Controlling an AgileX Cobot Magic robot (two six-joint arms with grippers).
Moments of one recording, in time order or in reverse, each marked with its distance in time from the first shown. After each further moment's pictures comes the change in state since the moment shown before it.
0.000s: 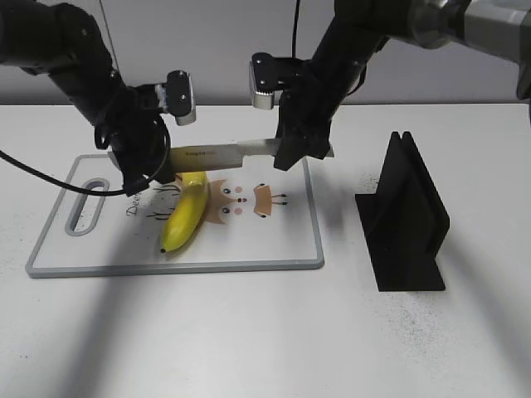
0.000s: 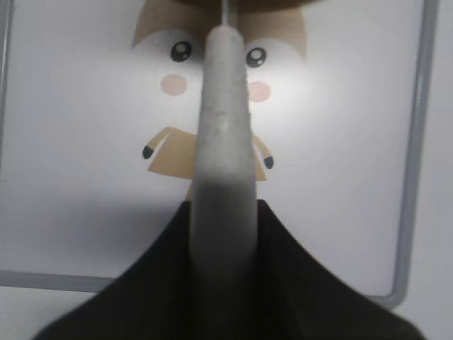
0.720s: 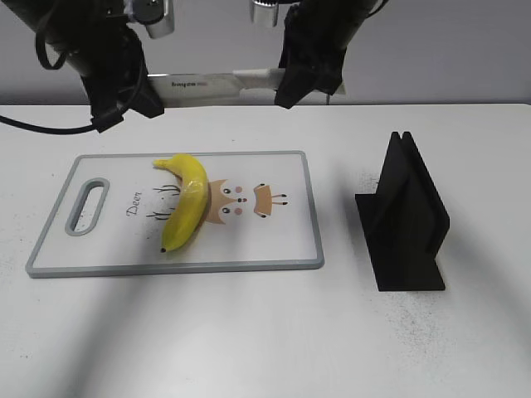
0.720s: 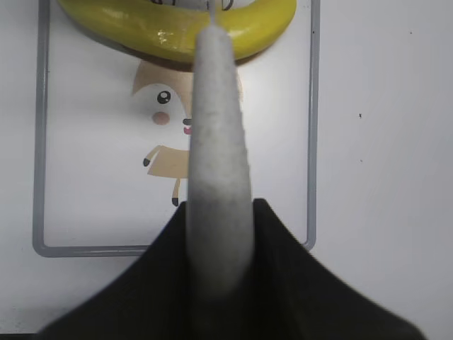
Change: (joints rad) left arm 0.006 -0.221 -0.056 -0.011 0.140 -0.003; right arm 0.014 -0.188 -0.048 -0.063 0.054 0.134
